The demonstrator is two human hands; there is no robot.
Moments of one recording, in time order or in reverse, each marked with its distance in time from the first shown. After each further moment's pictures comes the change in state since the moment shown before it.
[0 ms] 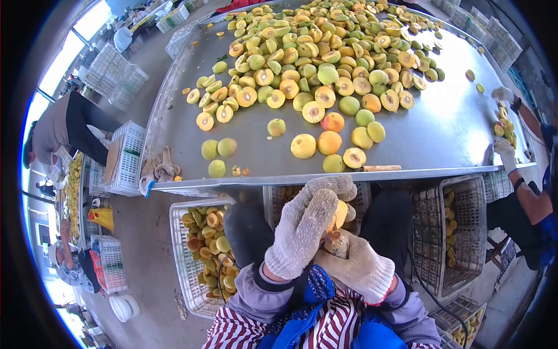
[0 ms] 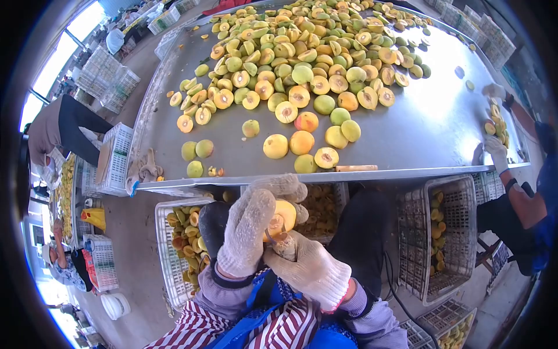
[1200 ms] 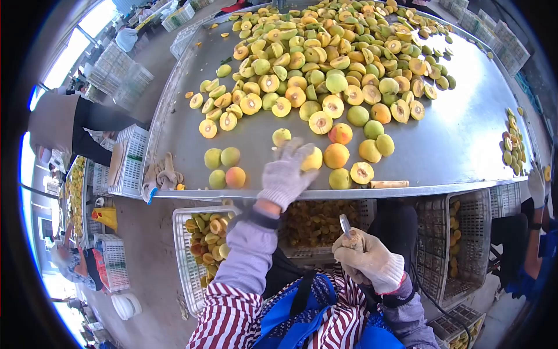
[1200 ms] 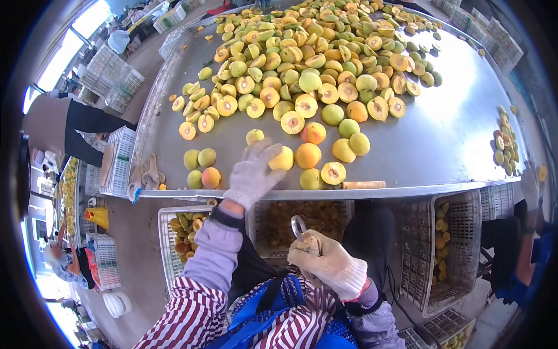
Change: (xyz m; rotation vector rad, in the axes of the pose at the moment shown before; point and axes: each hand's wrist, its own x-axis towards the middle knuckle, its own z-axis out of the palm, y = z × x) left_hand 0.135 -0.073 -0.130 1.764 0.256 0.337; right_hand 0.036 -0.008 -0.044 0.306 -0.070 0.429
